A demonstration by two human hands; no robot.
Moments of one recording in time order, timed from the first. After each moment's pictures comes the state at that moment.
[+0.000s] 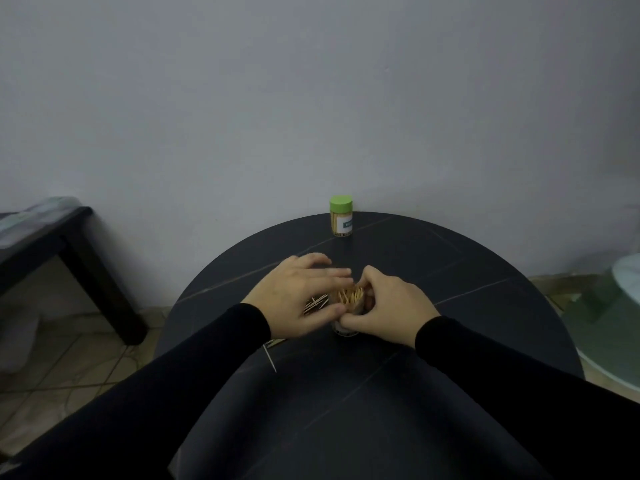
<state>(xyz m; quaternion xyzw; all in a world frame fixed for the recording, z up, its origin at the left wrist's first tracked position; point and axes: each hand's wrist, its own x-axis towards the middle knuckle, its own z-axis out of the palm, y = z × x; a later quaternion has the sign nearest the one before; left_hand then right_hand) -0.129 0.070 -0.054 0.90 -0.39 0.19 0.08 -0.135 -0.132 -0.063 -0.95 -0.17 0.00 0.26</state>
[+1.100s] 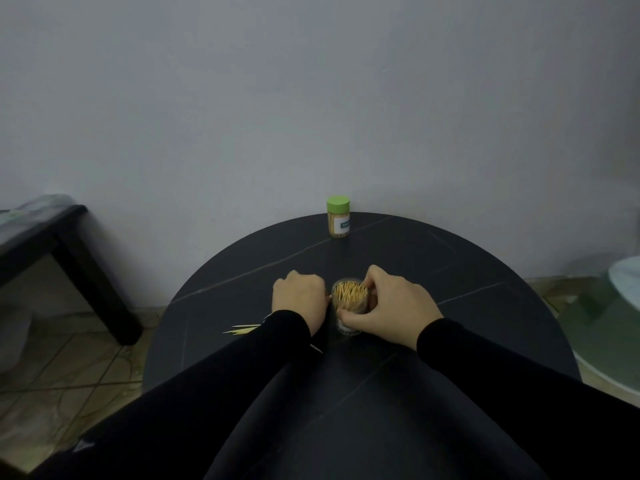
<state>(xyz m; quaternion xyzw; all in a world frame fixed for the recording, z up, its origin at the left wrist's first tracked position) -0.114 0.025 -0.074 1.00 -0.04 0.06 0.01 -0.141 -0.133 -0.054 -0.97 -0.13 -0.02 0.22</state>
